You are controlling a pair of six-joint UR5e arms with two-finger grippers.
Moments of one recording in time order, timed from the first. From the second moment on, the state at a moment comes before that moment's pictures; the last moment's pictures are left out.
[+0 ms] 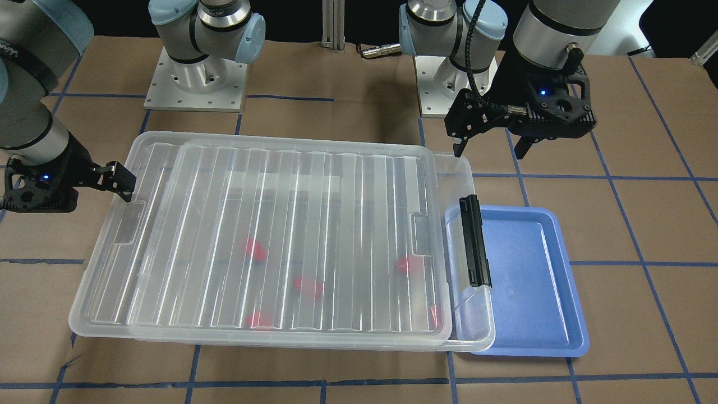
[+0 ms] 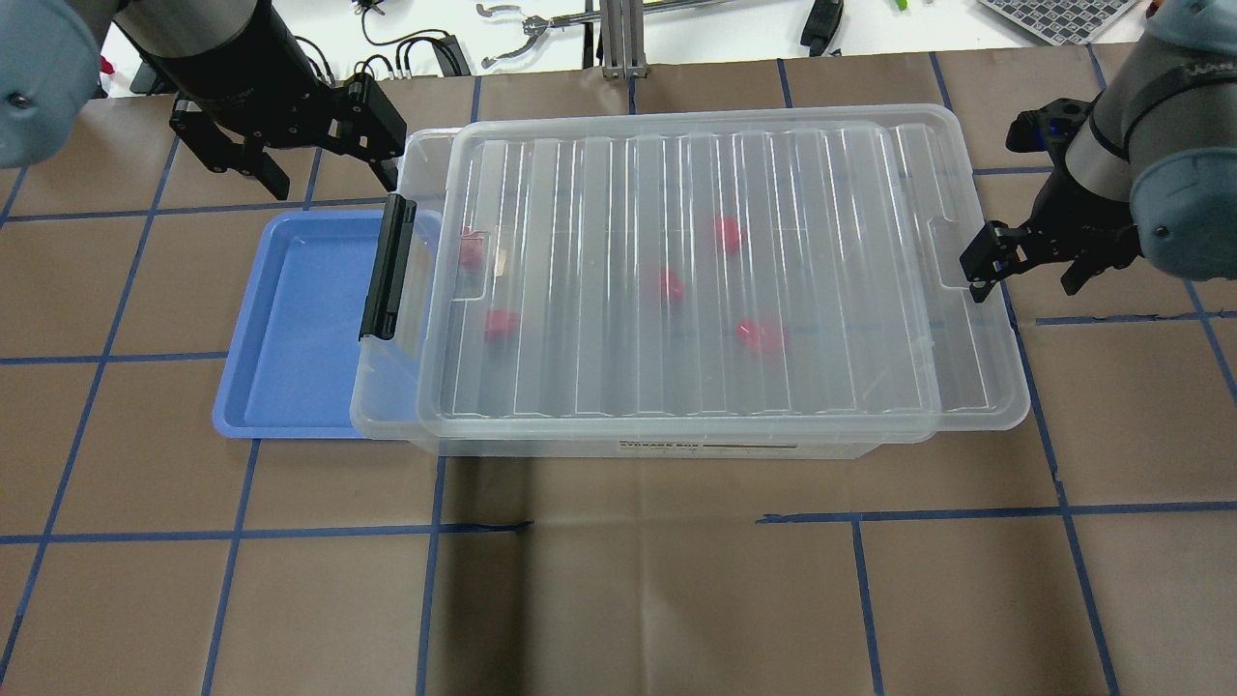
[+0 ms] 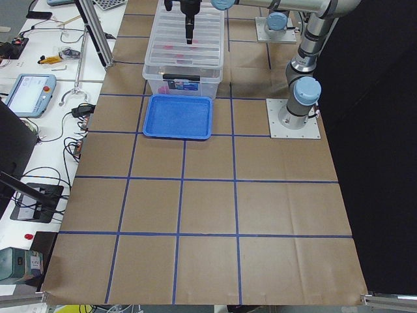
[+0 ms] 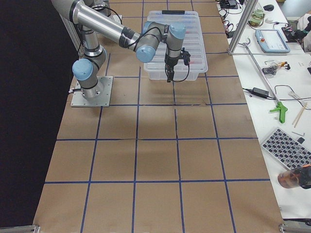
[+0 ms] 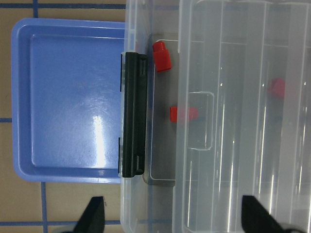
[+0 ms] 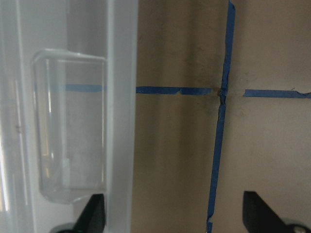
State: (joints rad) left arm -1.58 -1.62 -1.46 -1.58 1.54 -0.02; right arm 1.26 -1.48 1.84 -1.88 -1.62 -0.34
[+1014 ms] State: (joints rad) left arm -1.58 -1.62 -1.46 -1.58 1.54 -0.02; right arm 1.16 -1.47 1.84 -1.88 -1.65 -0.42
